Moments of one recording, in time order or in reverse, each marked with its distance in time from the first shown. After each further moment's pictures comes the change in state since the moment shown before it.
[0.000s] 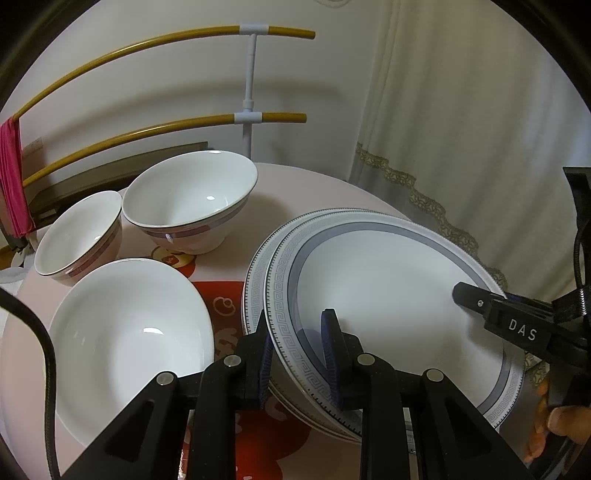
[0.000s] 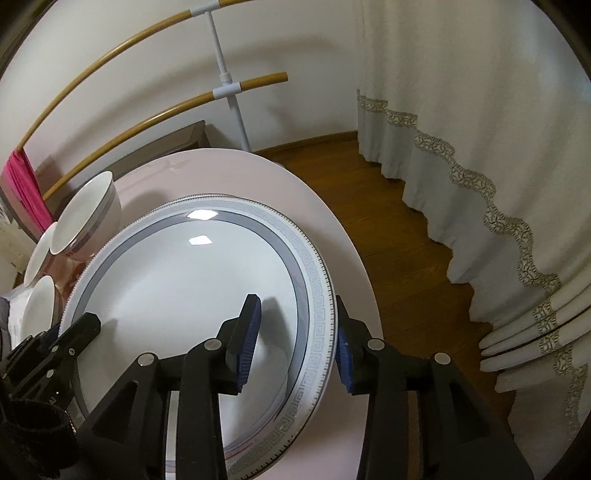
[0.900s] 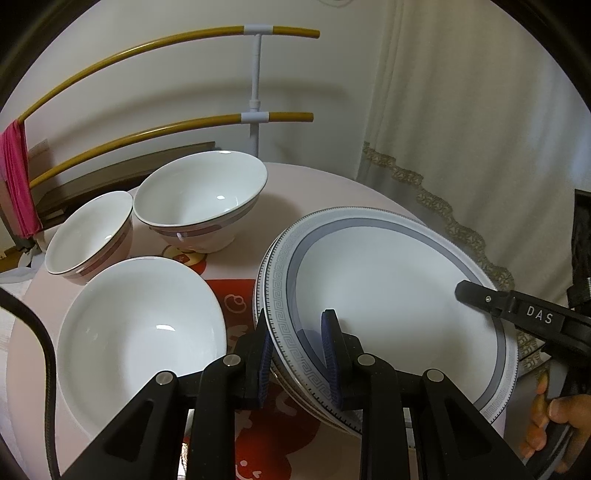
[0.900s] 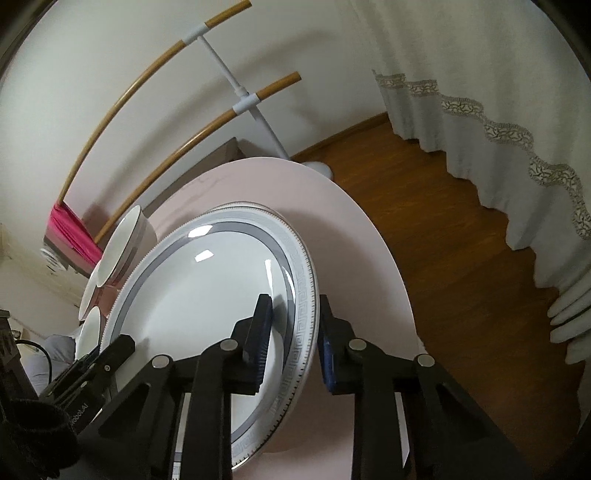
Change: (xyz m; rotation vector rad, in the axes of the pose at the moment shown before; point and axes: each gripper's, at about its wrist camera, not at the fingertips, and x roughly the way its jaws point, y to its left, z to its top) left arm -0.006 -0.004 -0.002 0.012 0.004 0.038; right arm 0.011 -0.032 -0.007 0.186 -0.008 0.287
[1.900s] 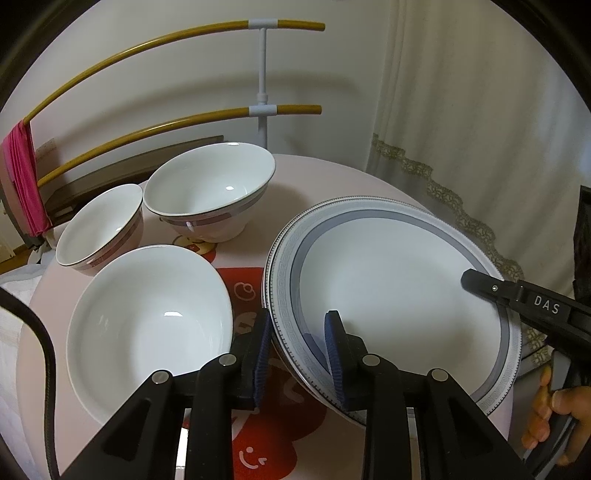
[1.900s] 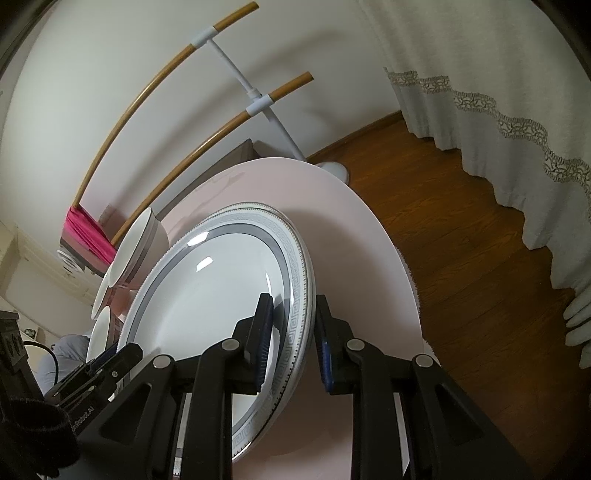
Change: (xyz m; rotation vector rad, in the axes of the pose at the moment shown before) left arm -0.005 0.004 -0.003 0.010 0.029 0.033; right arm 0.003 -0.012 0.000 0.006 -0.001 0.072
